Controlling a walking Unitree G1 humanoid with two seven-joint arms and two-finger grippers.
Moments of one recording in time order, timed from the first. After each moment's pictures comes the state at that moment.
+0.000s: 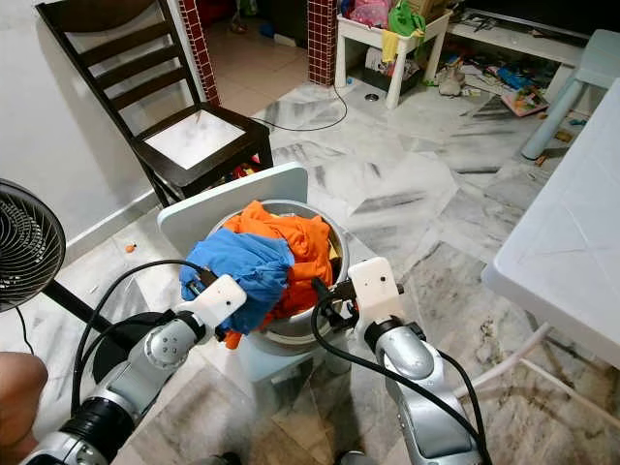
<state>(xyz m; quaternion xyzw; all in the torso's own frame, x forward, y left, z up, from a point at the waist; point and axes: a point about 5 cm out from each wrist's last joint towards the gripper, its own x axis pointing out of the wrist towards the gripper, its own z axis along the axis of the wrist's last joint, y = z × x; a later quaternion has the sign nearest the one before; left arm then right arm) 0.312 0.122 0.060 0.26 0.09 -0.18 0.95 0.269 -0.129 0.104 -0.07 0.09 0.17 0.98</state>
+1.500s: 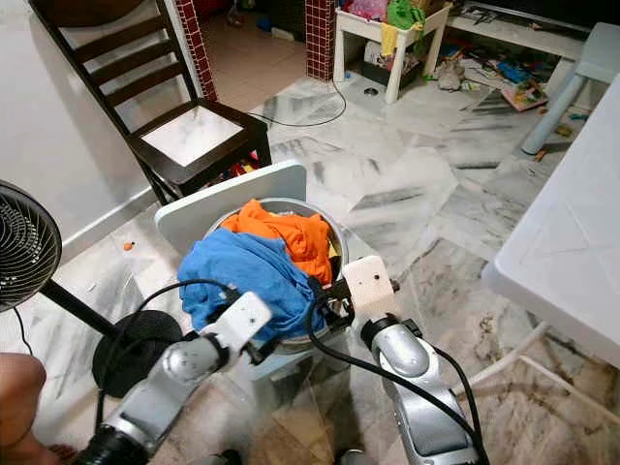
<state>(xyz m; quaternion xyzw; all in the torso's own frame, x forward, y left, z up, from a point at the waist) 0.274 0.098 0.039 0.26 0.21 -0.30 0.89 0.270 -0.124 0.107 -0.08 0.09 0.18 0.98</state>
